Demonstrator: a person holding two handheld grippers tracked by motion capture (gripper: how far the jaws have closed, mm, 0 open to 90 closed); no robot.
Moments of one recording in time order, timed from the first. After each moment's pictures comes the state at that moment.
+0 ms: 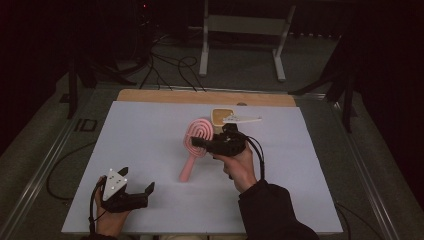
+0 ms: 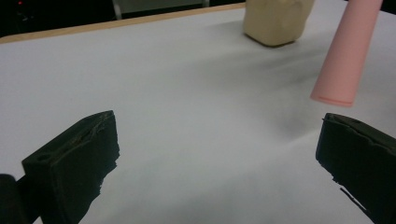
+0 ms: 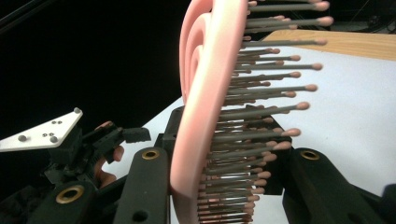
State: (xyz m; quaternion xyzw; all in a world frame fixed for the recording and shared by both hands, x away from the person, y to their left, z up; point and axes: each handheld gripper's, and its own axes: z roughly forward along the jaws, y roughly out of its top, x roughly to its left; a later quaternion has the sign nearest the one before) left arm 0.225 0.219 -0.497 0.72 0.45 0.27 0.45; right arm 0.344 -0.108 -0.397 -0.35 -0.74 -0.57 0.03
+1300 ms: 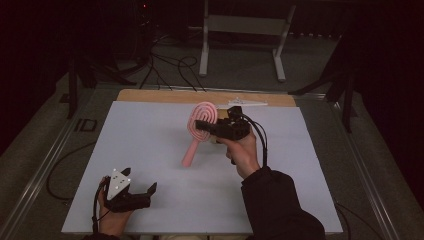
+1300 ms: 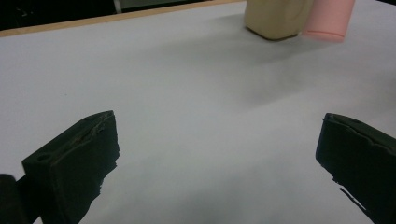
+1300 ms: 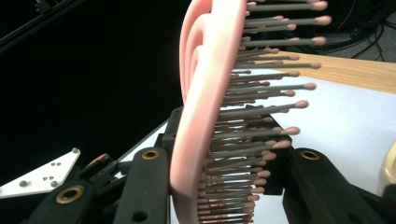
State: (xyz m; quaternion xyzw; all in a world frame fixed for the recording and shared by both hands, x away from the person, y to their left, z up) left arm 0.227 0.212 -0.502 0.73 0.44 0.27 0.44; right arm 0.371 -0.115 -0.369 -0.37 -0.73 -0.58 0.01
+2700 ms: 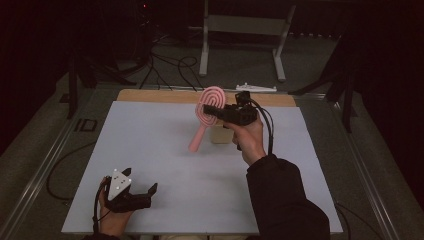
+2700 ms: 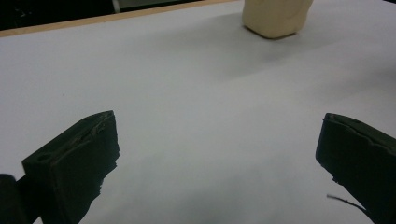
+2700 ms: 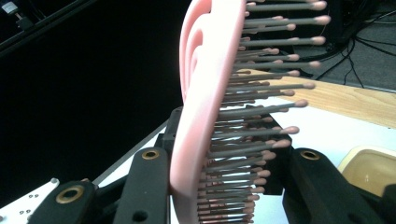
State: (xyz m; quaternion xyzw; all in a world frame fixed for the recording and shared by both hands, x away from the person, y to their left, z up) left arm 0.226 0.211 -0.502 0.73 0.44 0.27 0.44; right arm 0.398 -0.132 -0.347 -0.39 -0.72 -0.58 -0.02
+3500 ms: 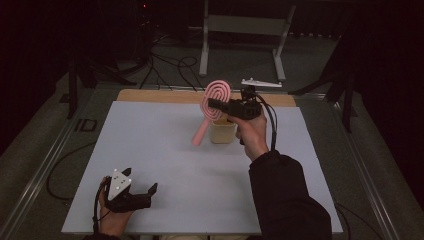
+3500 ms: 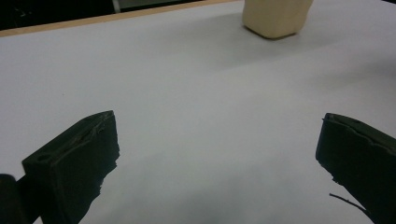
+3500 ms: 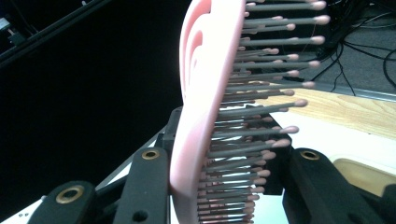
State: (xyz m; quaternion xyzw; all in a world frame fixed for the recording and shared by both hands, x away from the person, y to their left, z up) left arm 0.226 0.211 -0.502 0.73 0.44 0.27 0.44; right arm 0.410 -0.142 -0.342 -0.40 -0.70 -0.59 -0.02
